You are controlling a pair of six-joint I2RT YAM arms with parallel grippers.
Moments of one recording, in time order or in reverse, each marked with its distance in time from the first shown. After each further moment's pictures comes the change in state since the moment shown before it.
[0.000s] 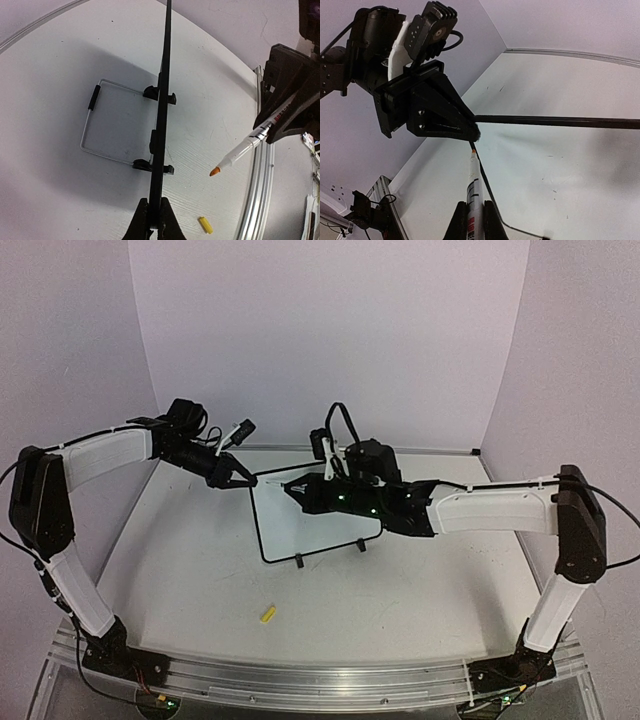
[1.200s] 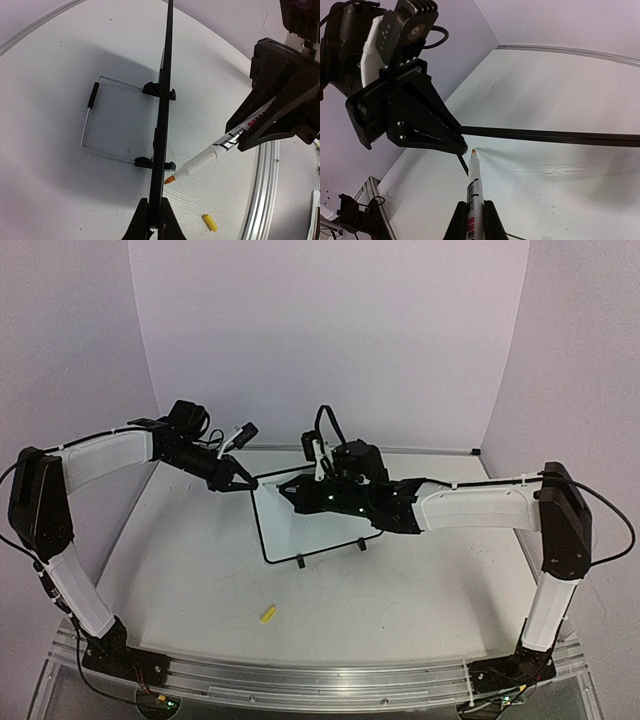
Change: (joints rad) left arm -0.019 -0.010 -0.015 -0.002 -0.029 0.035; right arm 0.000 0.080 0.078 -0.033 0.026 -0.021
